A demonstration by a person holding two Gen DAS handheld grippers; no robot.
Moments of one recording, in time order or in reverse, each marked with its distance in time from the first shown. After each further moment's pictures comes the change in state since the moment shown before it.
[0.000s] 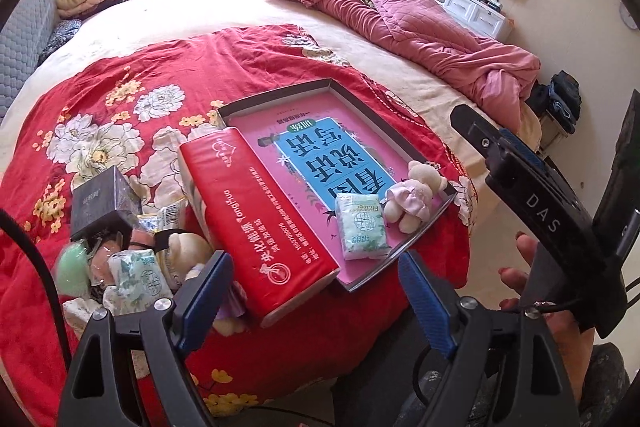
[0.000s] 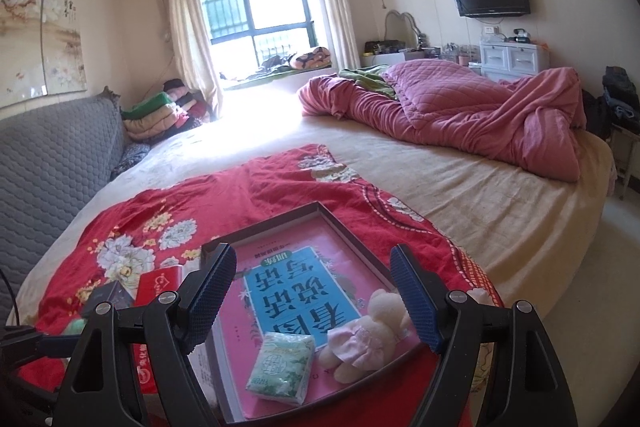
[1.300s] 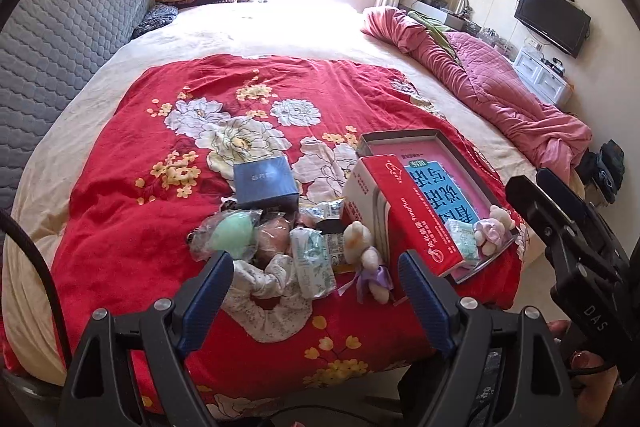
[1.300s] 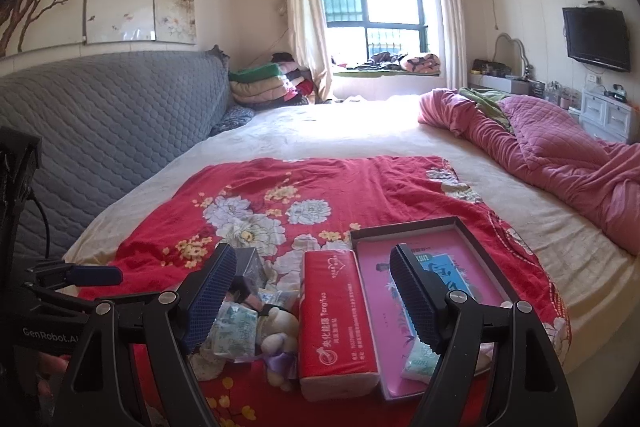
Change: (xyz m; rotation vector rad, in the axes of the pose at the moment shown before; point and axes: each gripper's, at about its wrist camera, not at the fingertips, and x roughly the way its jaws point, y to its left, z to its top) left arm -0.100 0.128 -0.039 -0.214 -0.126 0.177; right arm -0.050 0.148 -0.007 -0.258 0.035 0.293
